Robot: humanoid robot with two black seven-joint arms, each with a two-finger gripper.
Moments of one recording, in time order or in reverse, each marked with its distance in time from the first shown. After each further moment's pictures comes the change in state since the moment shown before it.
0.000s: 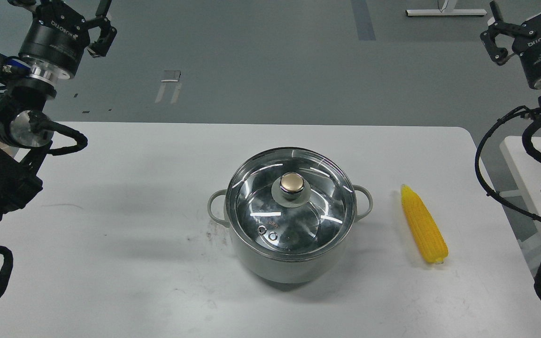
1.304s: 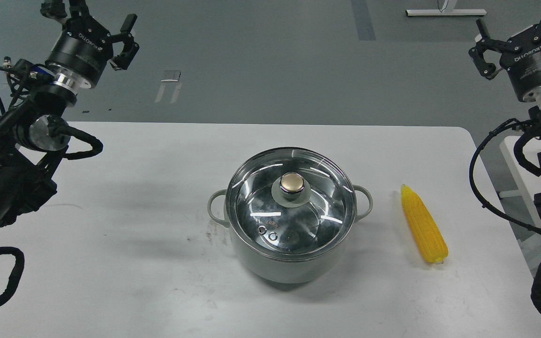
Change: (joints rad) left arm -0.008 -0.034 0.085 -0.055 0.025 0.000 0.073; right arm -0.054 0.008 -0.025 0.008 -0.011 0.000 -0.002
